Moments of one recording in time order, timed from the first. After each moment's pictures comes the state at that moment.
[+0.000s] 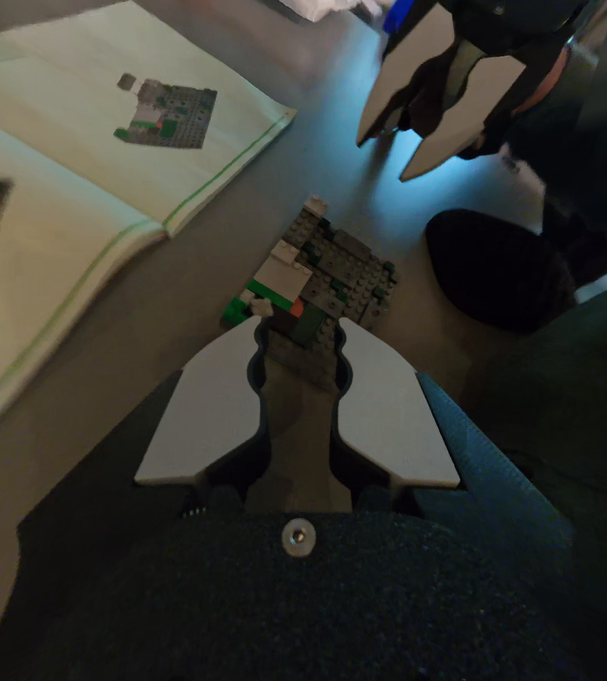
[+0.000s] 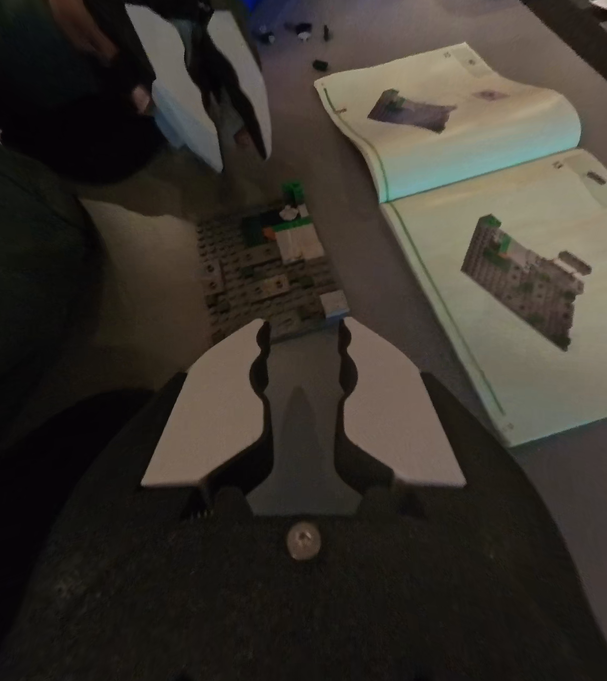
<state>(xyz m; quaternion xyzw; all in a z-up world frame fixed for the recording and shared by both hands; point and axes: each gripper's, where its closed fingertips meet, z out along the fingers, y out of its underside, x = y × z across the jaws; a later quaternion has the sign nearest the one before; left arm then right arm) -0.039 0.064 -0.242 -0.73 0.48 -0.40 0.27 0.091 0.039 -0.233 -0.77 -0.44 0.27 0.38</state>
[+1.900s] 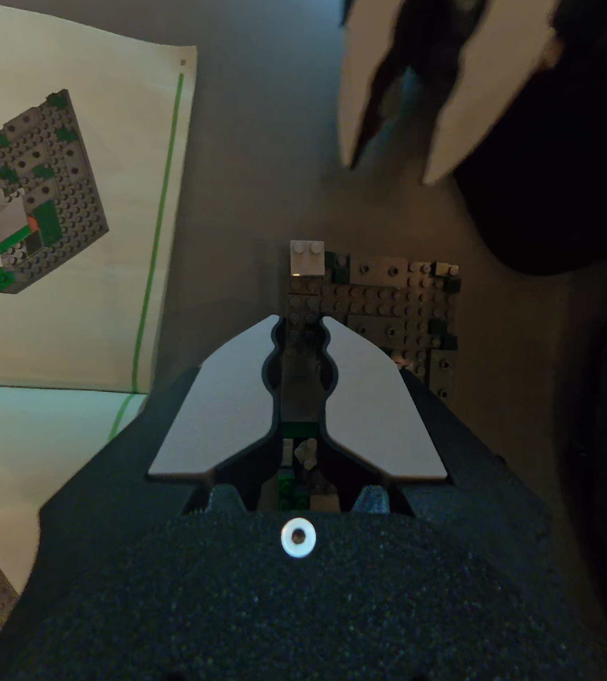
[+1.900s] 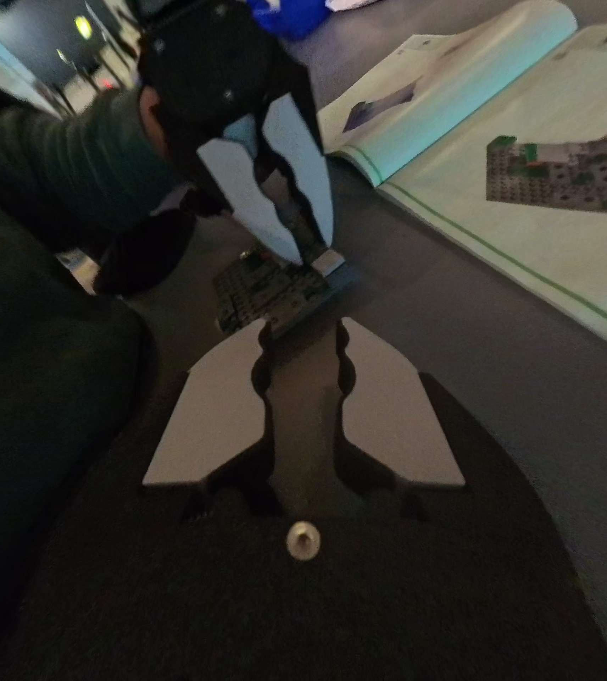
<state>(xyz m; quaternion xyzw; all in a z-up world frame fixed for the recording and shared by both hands) 0.038 0.071 -0.271 -0.64 0.69 -0.31 0.16 0.088 0.037 -0.242 -0.80 -0.24 0.42 0.37</state>
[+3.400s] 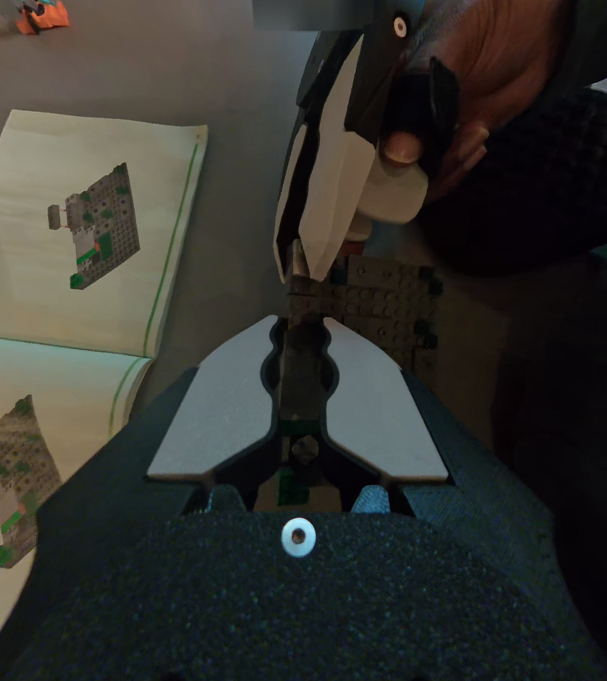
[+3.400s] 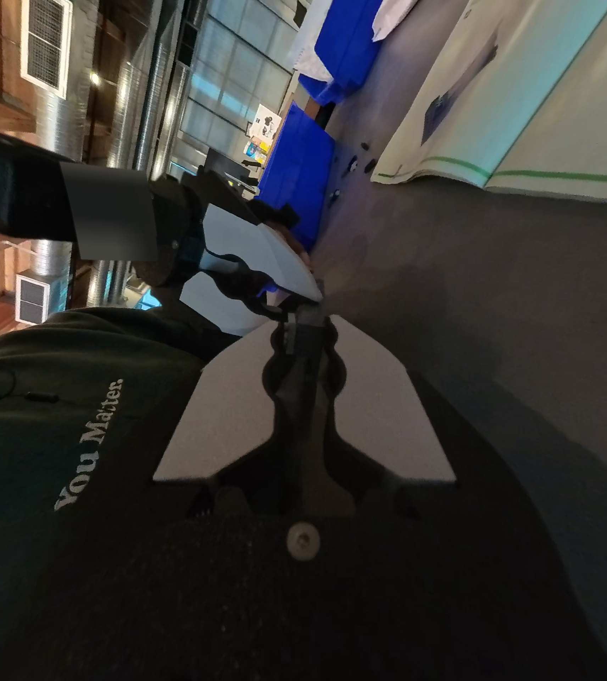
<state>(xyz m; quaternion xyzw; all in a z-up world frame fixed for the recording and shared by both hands) 0.014 0.043 -0.223 -0.63 0.68 -0.27 0.26 0.023 0.045 -0.211 -0.74 -0.06 0.61 0.26</state>
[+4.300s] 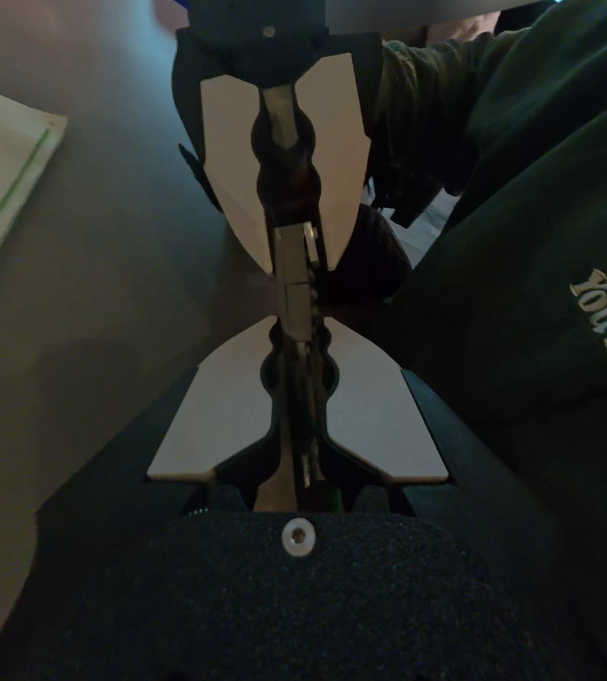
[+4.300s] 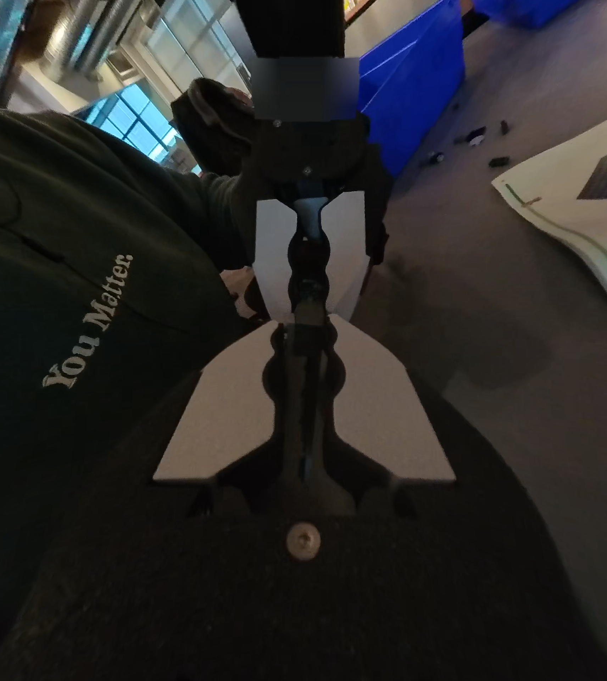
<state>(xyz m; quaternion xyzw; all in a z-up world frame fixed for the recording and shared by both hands) -0.007 -0.003 -0.200 -0.61 0.59 -0.52 0.13 -0.003 0.012 -0.175 -0.69 -0.35 0.56 0.29</state>
